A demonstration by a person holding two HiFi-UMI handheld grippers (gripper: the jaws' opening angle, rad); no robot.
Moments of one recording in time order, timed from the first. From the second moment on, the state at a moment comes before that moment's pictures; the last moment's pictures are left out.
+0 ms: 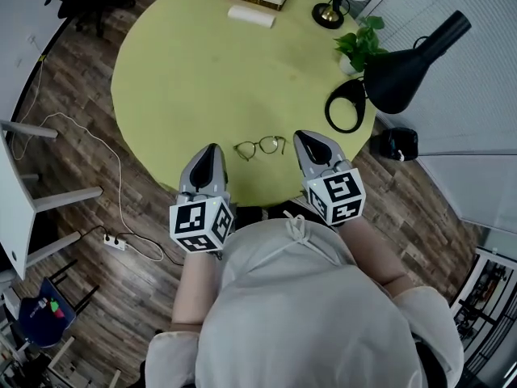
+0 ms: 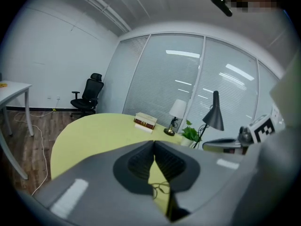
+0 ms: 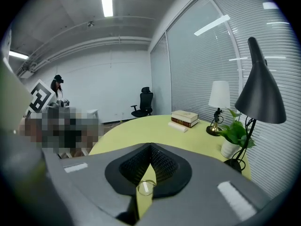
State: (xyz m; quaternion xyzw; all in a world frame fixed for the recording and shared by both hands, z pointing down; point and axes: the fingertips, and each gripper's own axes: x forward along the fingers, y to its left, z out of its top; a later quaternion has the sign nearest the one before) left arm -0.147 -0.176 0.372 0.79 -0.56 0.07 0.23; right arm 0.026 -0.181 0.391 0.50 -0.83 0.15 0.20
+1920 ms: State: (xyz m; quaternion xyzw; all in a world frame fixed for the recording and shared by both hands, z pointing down) left arm -0.115 -0.197 0.506 0.76 -0.52 0.13 0.38; right arm 0.007 -0.185 0.532 0.15 -0.88 -0.05 0.45
